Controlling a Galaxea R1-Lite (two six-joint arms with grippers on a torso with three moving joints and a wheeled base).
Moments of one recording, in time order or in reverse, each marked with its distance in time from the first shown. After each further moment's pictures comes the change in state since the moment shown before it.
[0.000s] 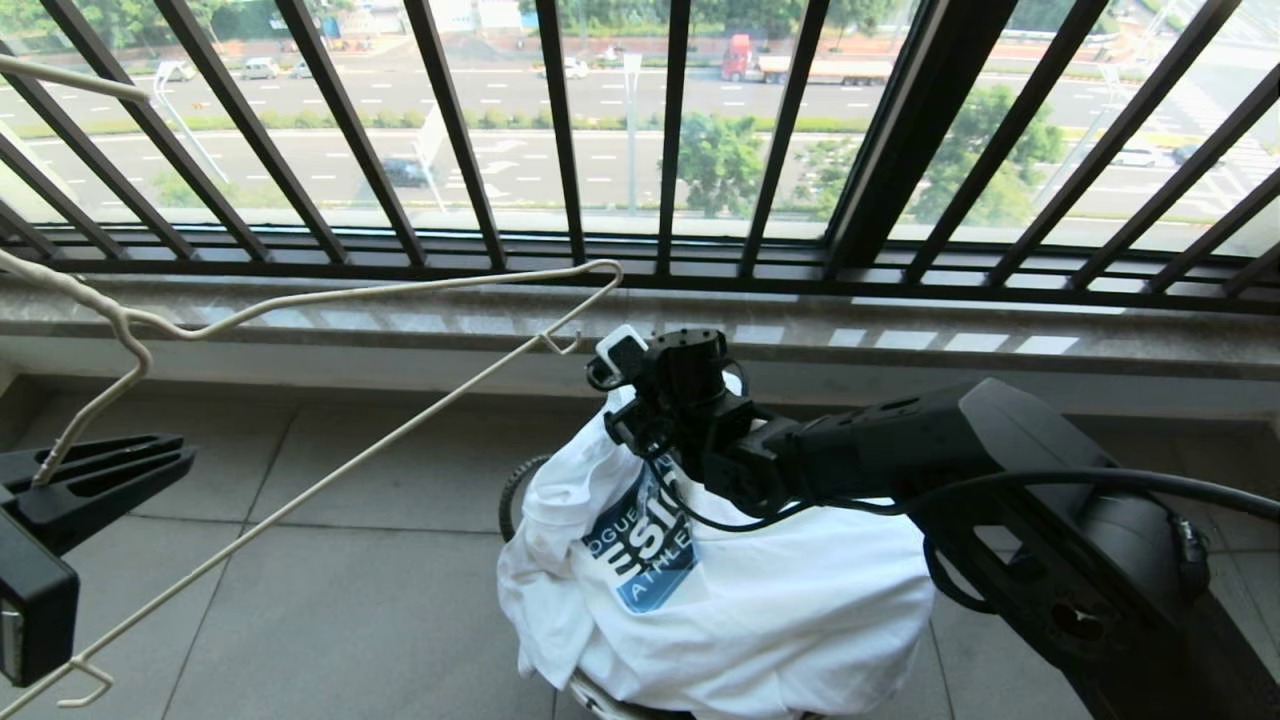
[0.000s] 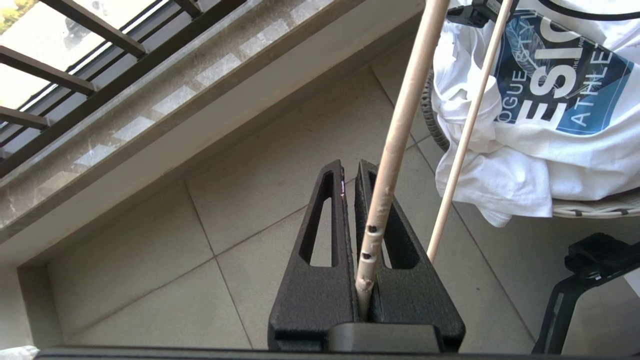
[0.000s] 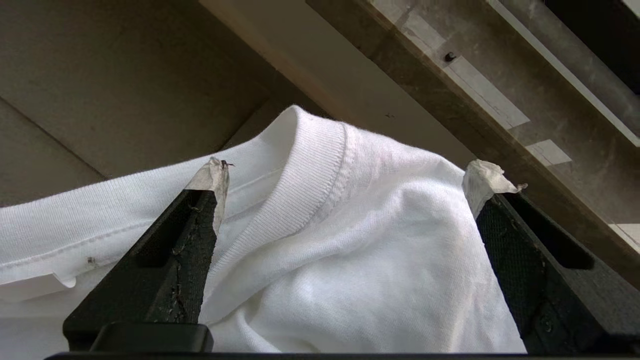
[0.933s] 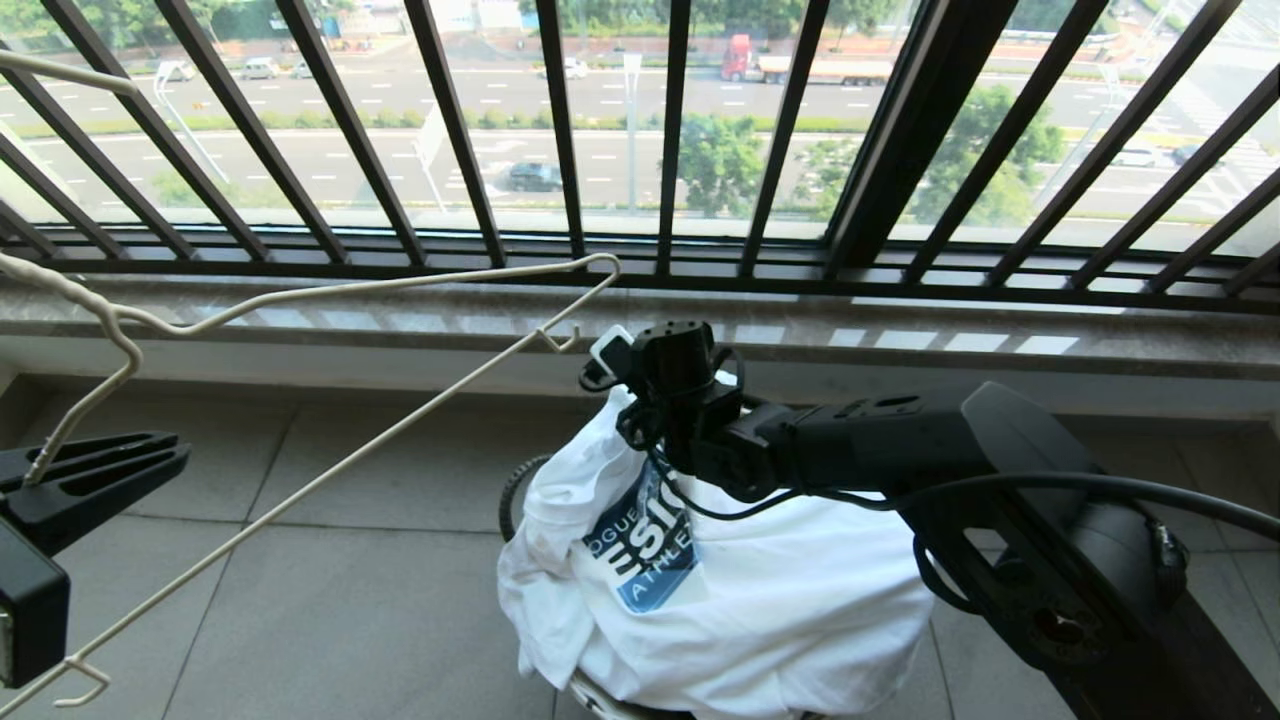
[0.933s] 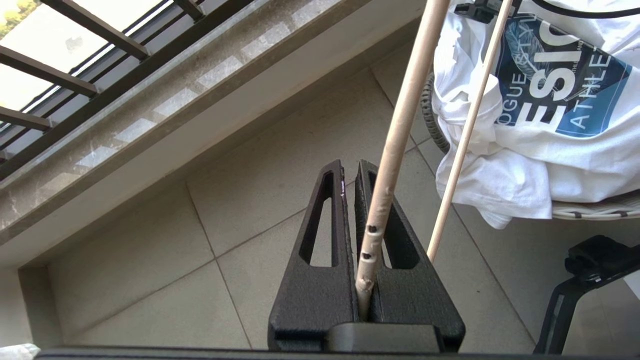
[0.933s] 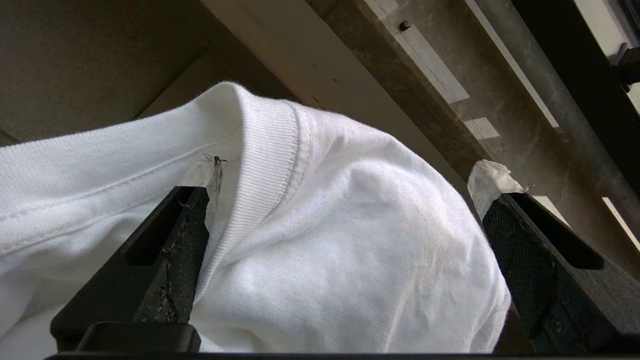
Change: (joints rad) left arm 0.000 -0.007 -0.001 -0.001 0.000 0.000; right arm 0.007 0.025 -0.117 0.154 -0.175 -0.115
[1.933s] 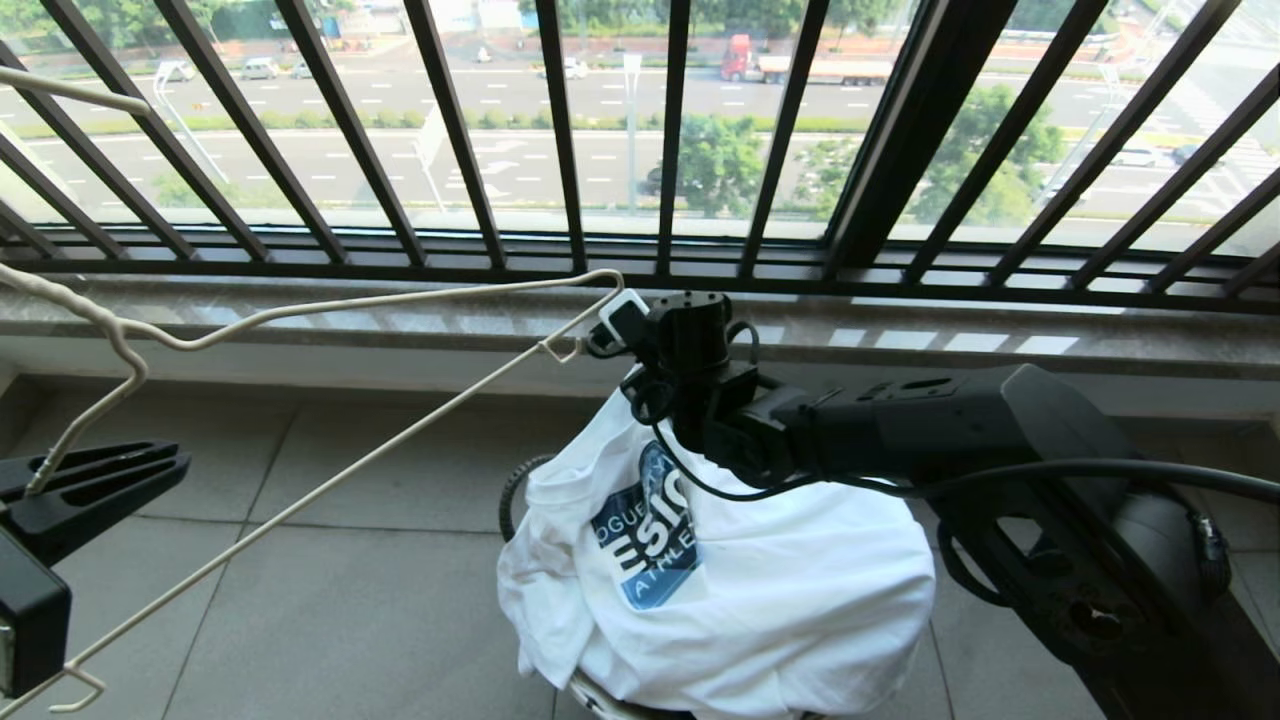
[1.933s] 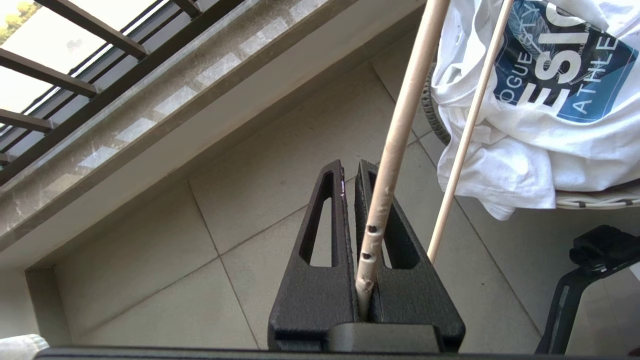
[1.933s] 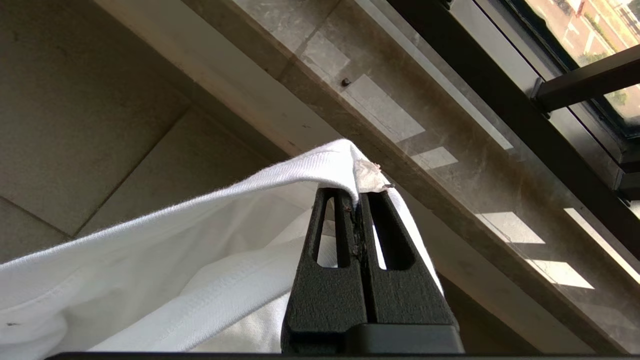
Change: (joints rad) left arm 0.000 -0.004 0.007 0.010 -0.002 0.019; right arm -0.005 -0.057 0.026 -0.089 0.001 0.023
